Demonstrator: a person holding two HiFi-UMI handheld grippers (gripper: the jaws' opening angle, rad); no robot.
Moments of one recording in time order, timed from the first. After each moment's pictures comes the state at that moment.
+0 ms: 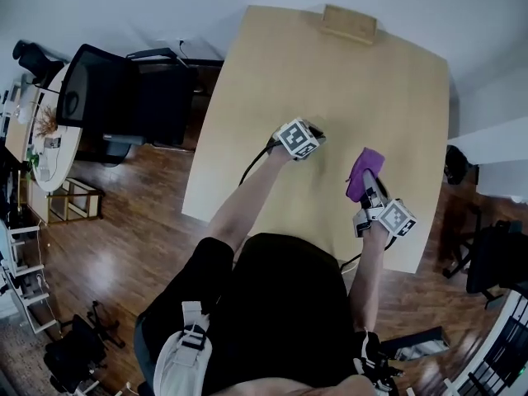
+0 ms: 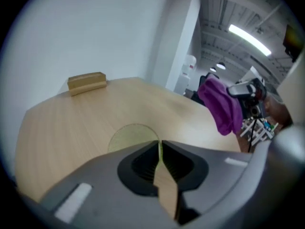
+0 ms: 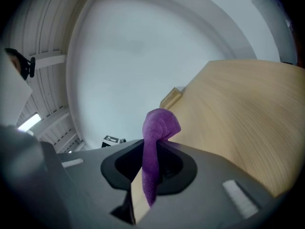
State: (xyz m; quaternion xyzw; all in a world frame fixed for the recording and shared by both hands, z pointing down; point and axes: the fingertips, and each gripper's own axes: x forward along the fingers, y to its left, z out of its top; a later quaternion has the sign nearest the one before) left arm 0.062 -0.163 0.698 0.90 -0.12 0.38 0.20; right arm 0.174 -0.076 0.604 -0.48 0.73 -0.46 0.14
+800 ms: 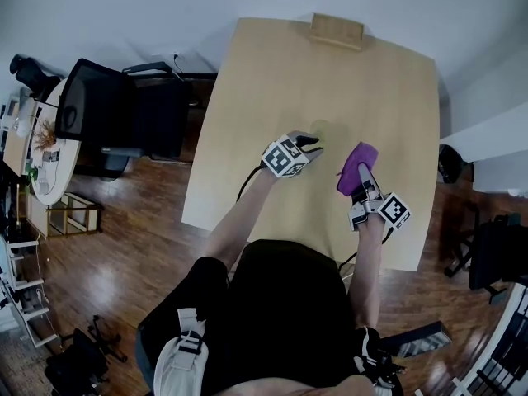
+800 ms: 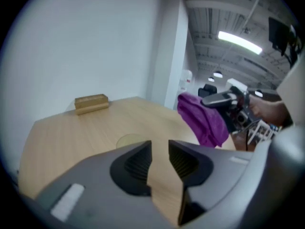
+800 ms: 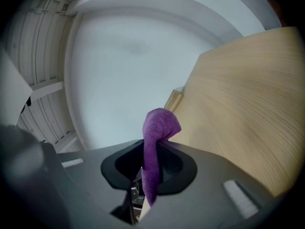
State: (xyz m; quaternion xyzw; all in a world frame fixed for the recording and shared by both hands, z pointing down) left arm 0.064 -0.143 0.637 0.93 -0.16 0.29 0.16; right arm 0.183 -0.093 0.596 -0.46 0.71 -0.48 0.23
